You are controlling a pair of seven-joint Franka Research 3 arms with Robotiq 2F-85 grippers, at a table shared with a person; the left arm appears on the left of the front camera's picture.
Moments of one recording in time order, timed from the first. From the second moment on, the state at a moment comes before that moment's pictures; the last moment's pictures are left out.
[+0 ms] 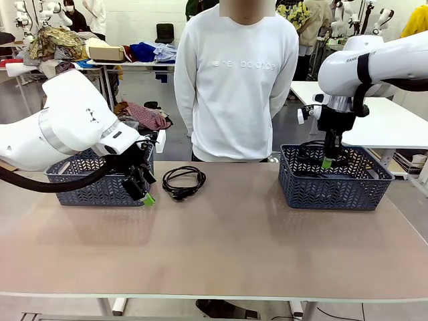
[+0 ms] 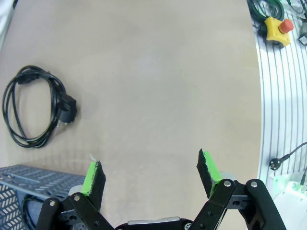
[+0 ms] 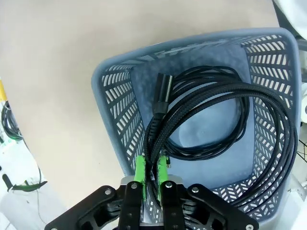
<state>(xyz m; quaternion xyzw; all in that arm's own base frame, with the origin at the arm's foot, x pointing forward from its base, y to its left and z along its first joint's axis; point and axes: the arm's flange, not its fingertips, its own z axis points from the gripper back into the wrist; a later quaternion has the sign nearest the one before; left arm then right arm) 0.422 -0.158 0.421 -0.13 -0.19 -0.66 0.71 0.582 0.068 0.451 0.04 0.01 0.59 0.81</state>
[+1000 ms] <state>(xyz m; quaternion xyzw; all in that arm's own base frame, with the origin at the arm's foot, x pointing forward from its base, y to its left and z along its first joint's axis) 0.422 -0.158 0.421 -0.13 -0.19 -0.66 0.71 0.594 0.060 0.443 0.03 0.01 0.58 0.81</state>
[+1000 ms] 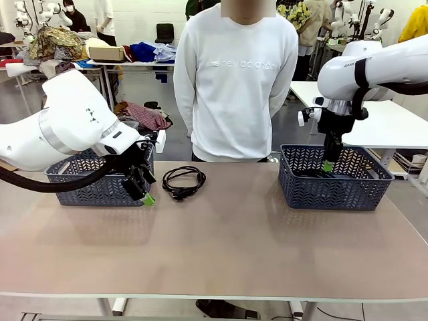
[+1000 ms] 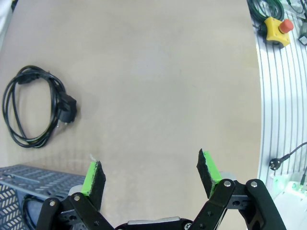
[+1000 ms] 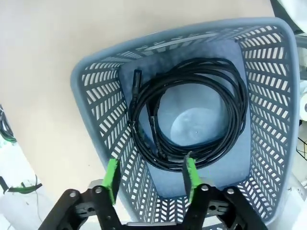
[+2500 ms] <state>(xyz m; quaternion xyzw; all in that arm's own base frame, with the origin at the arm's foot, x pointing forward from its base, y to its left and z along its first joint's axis) 0.422 -0.158 0.421 -0.13 -0.19 -0.66 0.71 0.563 0.088 0.479 0.04 -0.02 0.52 0.85</state>
